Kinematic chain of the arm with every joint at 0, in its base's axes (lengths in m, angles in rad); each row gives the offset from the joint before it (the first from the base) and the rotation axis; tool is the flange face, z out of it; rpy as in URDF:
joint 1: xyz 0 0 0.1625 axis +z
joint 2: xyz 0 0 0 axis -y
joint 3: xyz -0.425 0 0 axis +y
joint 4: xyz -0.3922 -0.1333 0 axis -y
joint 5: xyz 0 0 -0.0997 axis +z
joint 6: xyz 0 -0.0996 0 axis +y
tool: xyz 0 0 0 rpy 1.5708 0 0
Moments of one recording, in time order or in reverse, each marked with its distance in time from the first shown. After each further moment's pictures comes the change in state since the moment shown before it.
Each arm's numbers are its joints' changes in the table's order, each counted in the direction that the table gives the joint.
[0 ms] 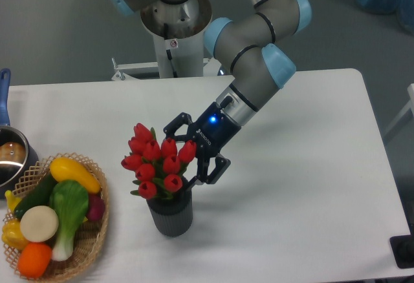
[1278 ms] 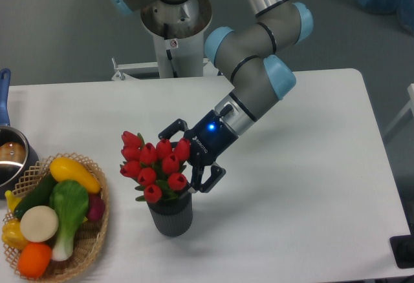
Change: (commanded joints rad) arm -0.017 -0.037 -0.031 0.000 0.054 -0.005
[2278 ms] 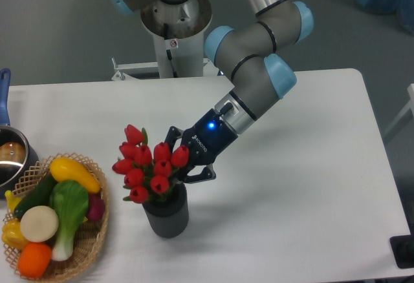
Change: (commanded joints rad) arm 0.003 0.006 0.002 0.000 0.026 0.003
